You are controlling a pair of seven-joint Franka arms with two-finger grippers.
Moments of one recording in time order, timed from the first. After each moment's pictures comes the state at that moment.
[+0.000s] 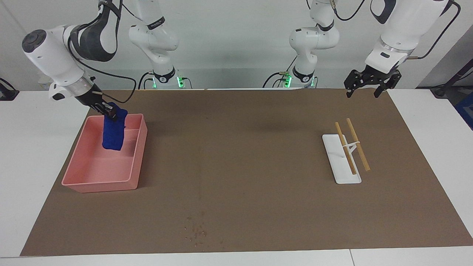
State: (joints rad) left arm -0.03 -0.06 -0.06 -1.63 0.03 1.54 0.02; right arm -0.30 -0.10 0.04 -2.09 0.14 1.94 0.10
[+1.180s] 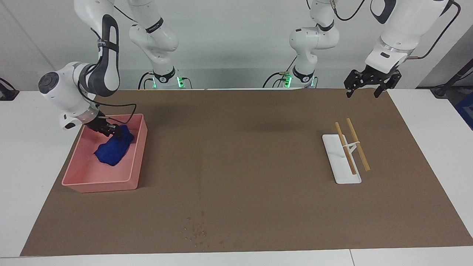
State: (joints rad) left arm -0.03 -0.06 -0.06 -1.63 0.03 1.54 0.02; right arm -0.34 0.05 0.05 -2.16 0.06 2.06 -0.06
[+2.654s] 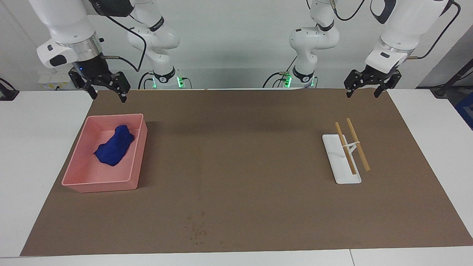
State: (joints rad) left arm -0.03 -0.06 -0.06 -1.63 0.03 1.54 0.02; right arm -0.05 0.01 0.05 -1.51 -0.04 1.53 0.16
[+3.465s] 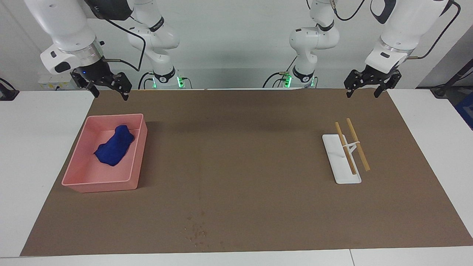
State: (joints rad) left arm -0.03 -0.06 -0.06 -1.63 0.03 1.54 0.02; right arm -0.05 0.02 0.06 -1.52 -0.04 1.46 0.11
